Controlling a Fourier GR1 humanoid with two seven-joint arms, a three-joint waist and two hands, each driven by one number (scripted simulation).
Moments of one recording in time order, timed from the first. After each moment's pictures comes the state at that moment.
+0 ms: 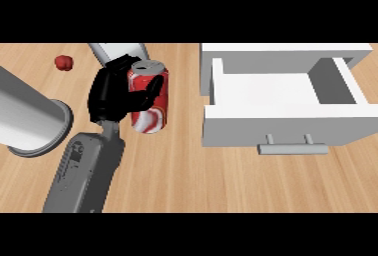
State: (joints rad) left arm -0.52 0.01 -0.01 -1.42 0.24 0.24 0.12; right arm 0.47 0.00 -0.70 -2.30 -0.56 0.48 0.25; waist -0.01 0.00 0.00
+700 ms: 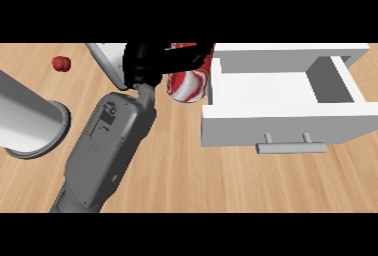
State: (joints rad) left arm -0.86 0.00 -0.11 -1.25 0.24 0.47 0.20; right arm 0.46 -0.01 -0.68 -2.27 -0.54 0.48 0.22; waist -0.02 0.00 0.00
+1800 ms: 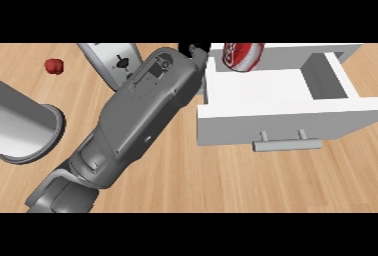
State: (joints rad) left arm -1.29 0.00 -0.25 -0.76 0.52 0.63 0.05; right arm 0.41 -0.03 -0.68 -2.27 -0.55 0.47 0.26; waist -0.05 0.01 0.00
